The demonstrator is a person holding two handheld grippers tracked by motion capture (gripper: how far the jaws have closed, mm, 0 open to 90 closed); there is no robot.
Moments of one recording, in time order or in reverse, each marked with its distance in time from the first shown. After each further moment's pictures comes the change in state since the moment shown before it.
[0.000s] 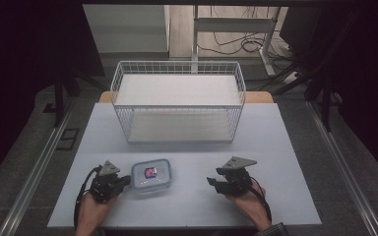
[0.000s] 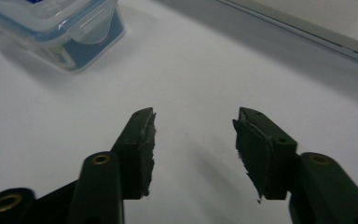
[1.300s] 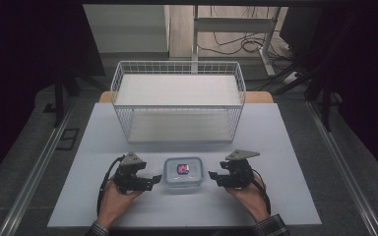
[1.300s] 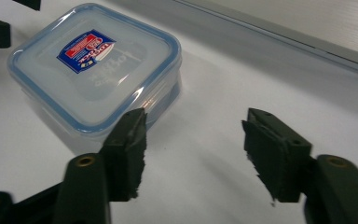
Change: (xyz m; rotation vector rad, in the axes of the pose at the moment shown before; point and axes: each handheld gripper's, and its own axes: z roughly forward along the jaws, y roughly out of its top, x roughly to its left) left arm -0.030 0.044 0.024 -0.087 -0.147 0.019; right arm -0.016 0.011 0.000 0.010 -0.004 0.088
